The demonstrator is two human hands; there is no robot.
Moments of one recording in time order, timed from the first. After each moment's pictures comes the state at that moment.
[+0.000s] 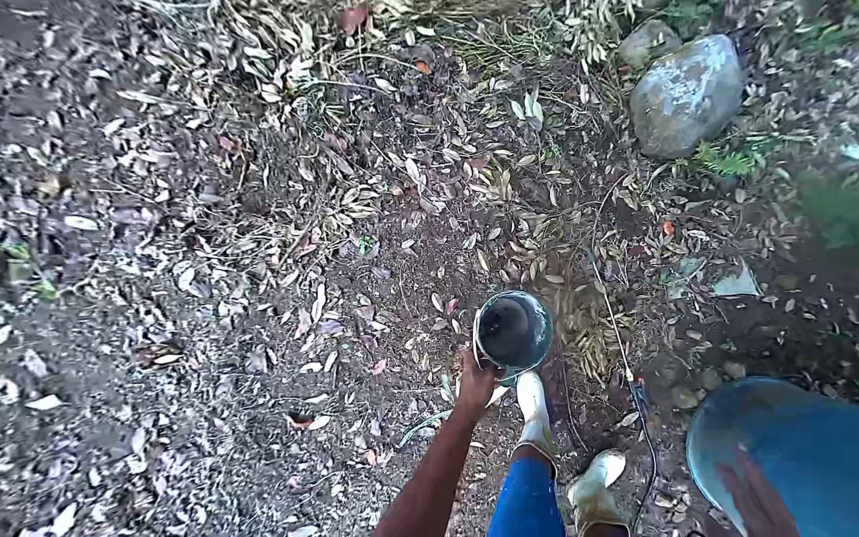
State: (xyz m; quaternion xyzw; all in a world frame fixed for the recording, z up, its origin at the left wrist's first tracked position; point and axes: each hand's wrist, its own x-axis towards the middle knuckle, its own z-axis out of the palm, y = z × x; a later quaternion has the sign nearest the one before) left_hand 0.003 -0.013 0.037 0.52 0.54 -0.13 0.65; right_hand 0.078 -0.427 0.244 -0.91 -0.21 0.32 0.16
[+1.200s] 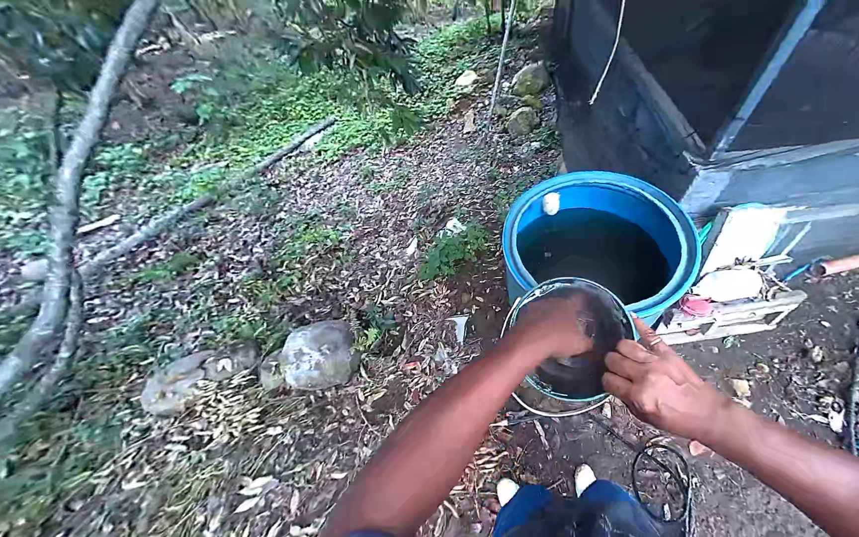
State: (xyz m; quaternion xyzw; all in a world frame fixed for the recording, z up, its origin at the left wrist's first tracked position) left_hand 0.063 -0.654 0.593 0.77 -0.57 -0.28 0.05; right_hand -0.149 -0.711 0.559 -0.99 -0.03 -0.16 -0.04
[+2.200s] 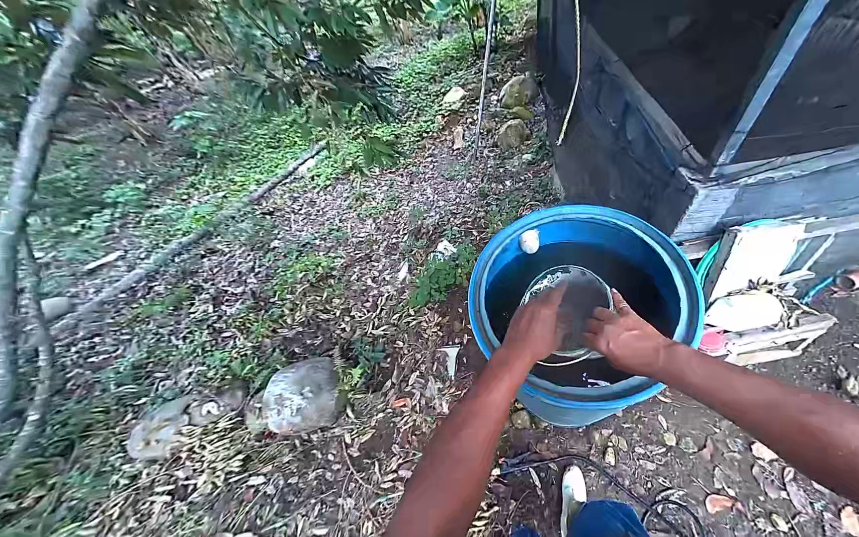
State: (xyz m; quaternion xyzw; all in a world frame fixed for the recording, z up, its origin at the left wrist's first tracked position) left_hand 0.129 -0.860 0.504 0.78 -0.59 -0.16 0.17; right_hand -0.046 -0.968 0.505 -0.99 0.06 0.12 0.02
